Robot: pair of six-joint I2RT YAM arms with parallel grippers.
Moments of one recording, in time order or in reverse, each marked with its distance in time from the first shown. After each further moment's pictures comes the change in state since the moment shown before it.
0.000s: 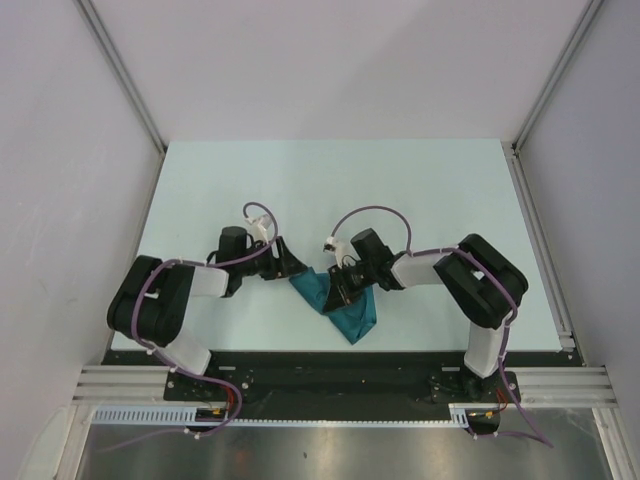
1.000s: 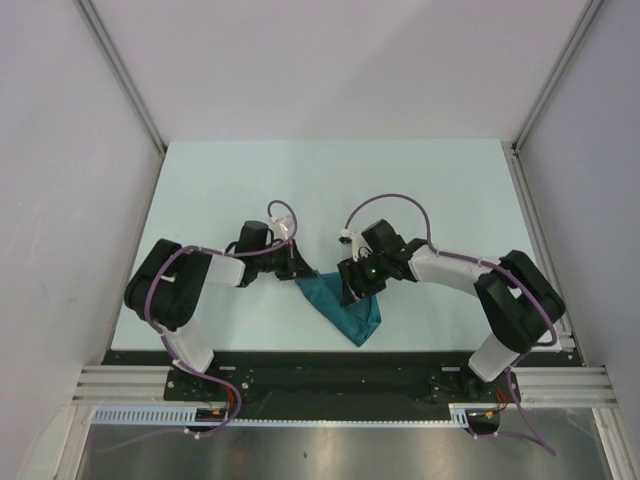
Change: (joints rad) left arm -0.113 0.147 0.132 -0.066 0.063 -0.030; right arm -0.057 -0.190 0.053 -0.410 0.221 -0.098
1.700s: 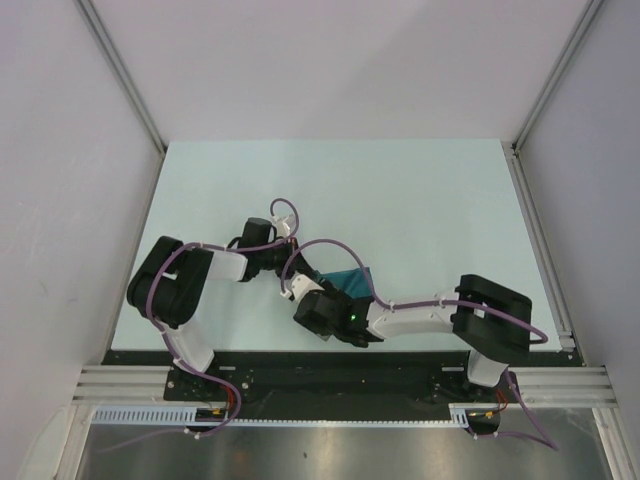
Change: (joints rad) left arm -0.010 0.020 0.063 -0.117 -0.024 0.026; right arm 0.601 0.035 0.032 0.129 0.988 -0.107
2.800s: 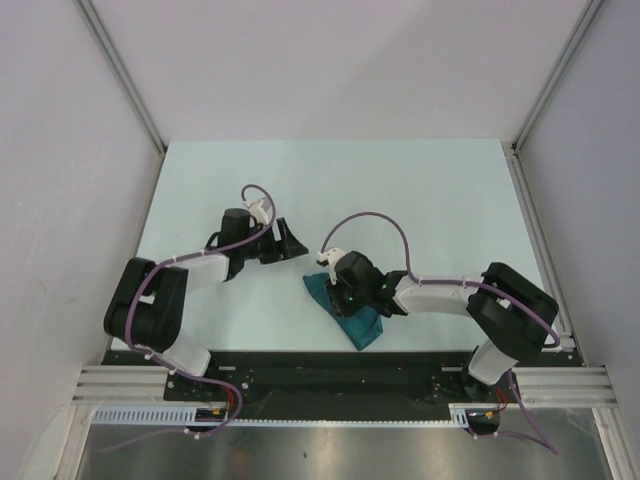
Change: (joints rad) left arm 0.087 -0.156 0.010 -0.052 -0.162 0.001; right arm -0.267 -0.072 -0.130 0.121 -0.484 0.177
